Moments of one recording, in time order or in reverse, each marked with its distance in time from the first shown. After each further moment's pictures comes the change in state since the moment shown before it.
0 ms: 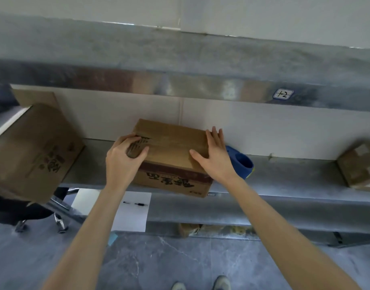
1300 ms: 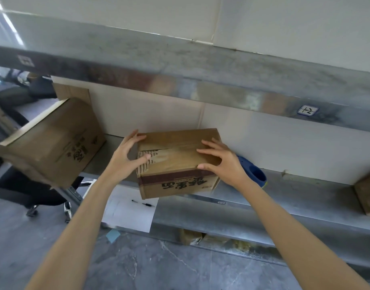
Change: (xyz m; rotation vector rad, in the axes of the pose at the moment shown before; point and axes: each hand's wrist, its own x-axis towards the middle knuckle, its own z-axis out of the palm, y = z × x) left_hand 0.005 -0.049 -0.045 -0.208 -0.340 -0.154; right_hand 0.014 0.005 0.002 0.216 -0.139 -0.312
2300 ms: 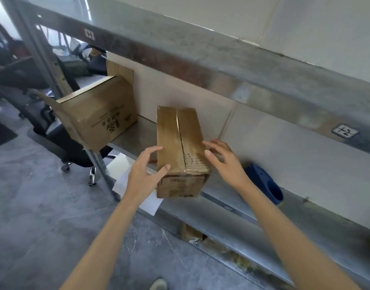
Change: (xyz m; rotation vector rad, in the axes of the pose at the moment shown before) left_hand -0.100 0.035 0.065 -0.119 0.425 -0.181; right_hand 0.011 -0.024 0.016 0.148 -0.197 -0.038
